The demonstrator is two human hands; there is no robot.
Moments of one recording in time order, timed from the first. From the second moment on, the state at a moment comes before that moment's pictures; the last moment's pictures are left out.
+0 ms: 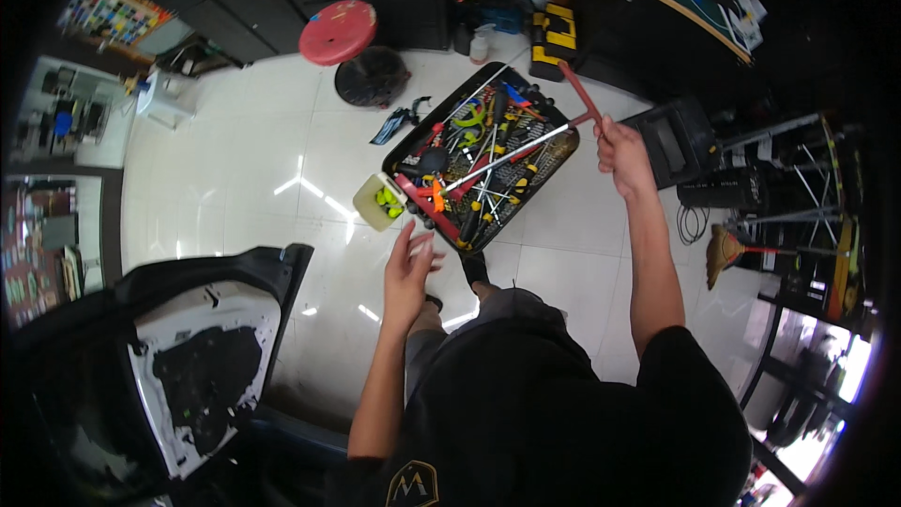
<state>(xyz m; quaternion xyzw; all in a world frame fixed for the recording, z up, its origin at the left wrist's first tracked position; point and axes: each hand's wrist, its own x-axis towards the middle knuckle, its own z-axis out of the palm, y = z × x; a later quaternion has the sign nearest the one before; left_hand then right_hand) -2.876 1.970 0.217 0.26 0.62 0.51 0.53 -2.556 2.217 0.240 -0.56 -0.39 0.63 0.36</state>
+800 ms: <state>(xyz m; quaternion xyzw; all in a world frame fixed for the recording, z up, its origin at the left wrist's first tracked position) -2.868 1.791 0.139 0.25 0.62 0.30 0.68 -2.589 2.042 0.114 -0.59 -0.68 0.44 0.02</state>
